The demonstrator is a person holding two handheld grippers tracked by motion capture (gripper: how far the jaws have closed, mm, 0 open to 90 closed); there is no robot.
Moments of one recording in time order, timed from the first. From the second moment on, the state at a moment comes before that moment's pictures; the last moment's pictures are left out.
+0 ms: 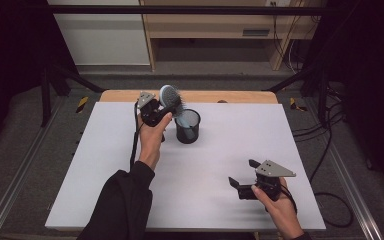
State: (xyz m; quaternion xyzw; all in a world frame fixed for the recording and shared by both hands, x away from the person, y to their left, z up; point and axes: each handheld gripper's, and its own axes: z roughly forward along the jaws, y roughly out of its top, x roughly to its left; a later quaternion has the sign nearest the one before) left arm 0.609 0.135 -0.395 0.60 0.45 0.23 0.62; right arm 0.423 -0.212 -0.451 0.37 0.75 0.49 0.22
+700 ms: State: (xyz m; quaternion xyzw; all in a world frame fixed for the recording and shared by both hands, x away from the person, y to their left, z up) left arm 0.610 0.141 -0.401 0.60 0.46 0.22 0.62; right arm 0.422 -0.211 -0.451 0.37 0.76 0.49 0.22
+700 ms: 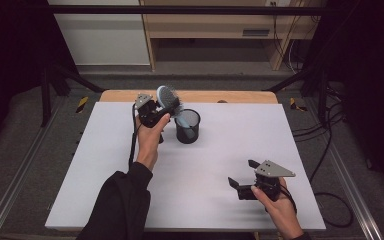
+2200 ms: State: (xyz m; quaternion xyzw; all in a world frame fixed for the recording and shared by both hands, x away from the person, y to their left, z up) left arm 0.603 0.133 -0.398 0.61 0.44 0.24 0.62; right arm 0.422 -0.209 -0.452 0.37 0.76 0.49 0.21
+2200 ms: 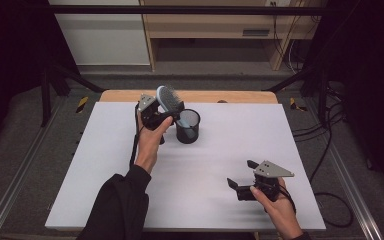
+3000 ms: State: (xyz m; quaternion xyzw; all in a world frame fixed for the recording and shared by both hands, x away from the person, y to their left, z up) left arm 0.572 0.144 -0.401 0.62 0.43 0.24 0.61; right arm 0.424 -0.206 -0.457 0.37 0.76 0.49 0.21
